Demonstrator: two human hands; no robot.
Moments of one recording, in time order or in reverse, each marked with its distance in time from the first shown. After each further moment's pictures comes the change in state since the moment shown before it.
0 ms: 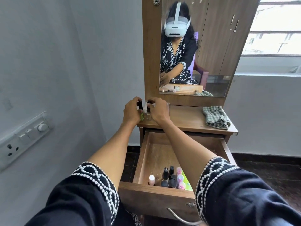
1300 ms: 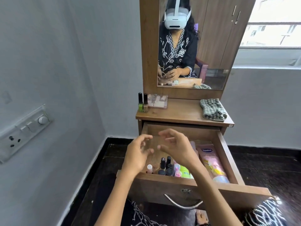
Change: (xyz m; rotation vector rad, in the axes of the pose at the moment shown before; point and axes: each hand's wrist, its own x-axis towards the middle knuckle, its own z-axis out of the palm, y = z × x) left_hand -0.171 0.006 -0.021 -0.268 -0.330 -0.137; right_hand -0.151 0.046 -0.065 0.172 -0.280 0.070
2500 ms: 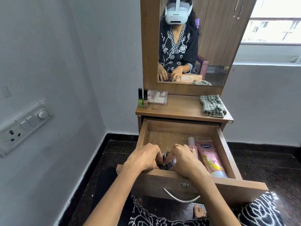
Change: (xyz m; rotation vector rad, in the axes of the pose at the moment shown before) left_hand 0.004 0.014 0.012 0.663 -0.527 0.036; right_hand -0.030 0.015 0.000 -0.664 -0.235 0.090
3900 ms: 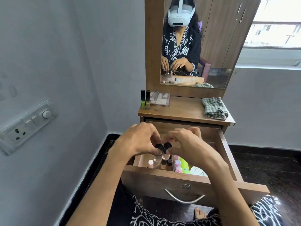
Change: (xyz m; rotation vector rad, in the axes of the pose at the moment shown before) left_hand -0.032 0.015 -0.073 0.009 0.171 0.090; right_hand -0.010 -0.028 -0.065 -0.038 0.150 -0.267
